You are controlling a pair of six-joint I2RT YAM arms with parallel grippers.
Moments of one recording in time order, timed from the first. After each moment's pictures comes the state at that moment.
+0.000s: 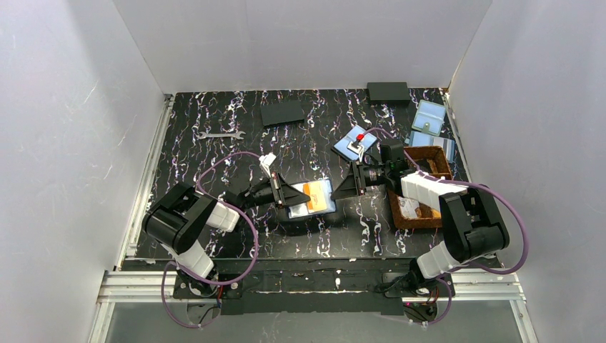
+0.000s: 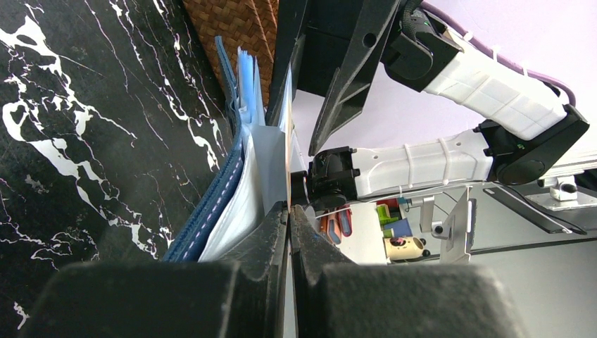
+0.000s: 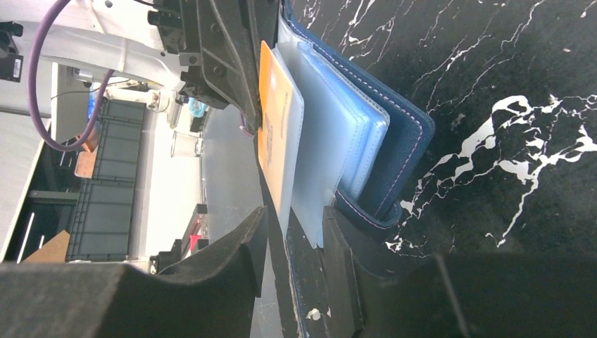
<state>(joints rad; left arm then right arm) -0.51 1.66 0.36 1.28 0.80 -1.24 0.33 1.52 0.72 0.11 -1.25 0.42</state>
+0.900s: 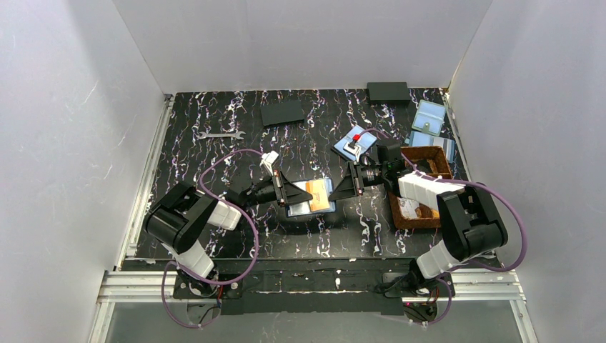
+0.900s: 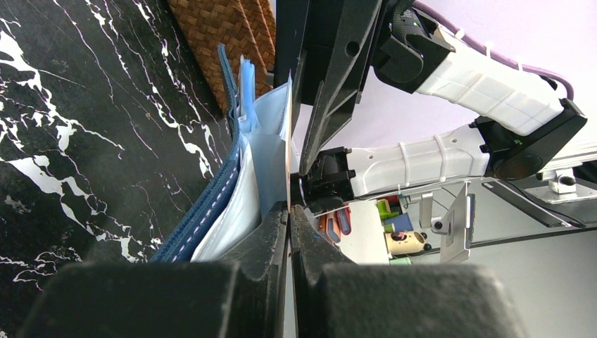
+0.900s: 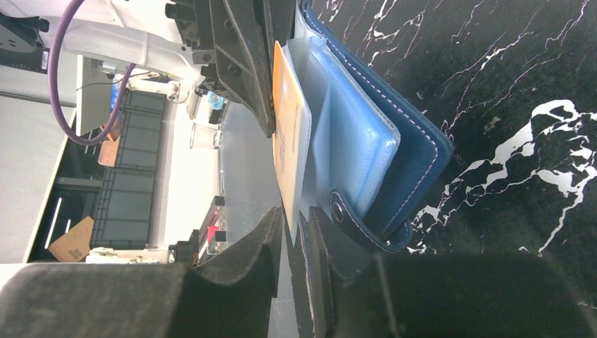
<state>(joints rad) -0.53 1.66 0.39 1.28 0.80 -1.24 0.35 1.54 0.73 0.16 -1.28 0.49</state>
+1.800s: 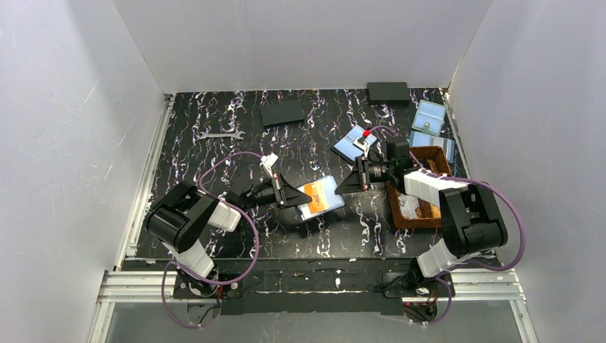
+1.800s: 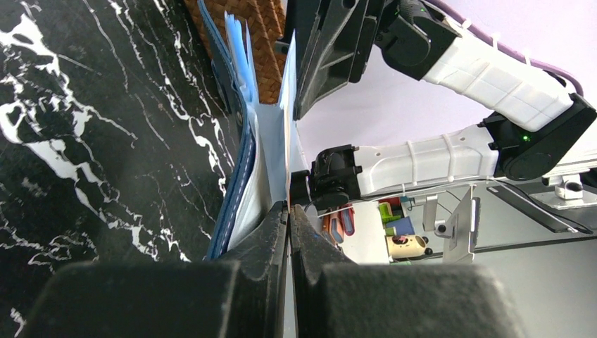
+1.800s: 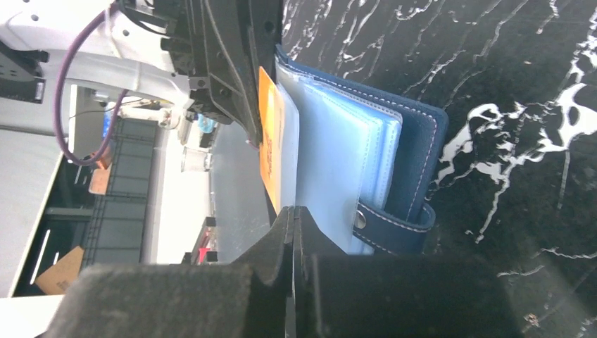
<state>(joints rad) -0.53 1.67 0.37 1.28 0.79 -1.23 0.28 1.55 0.73 0.17 -1.29 0.48</state>
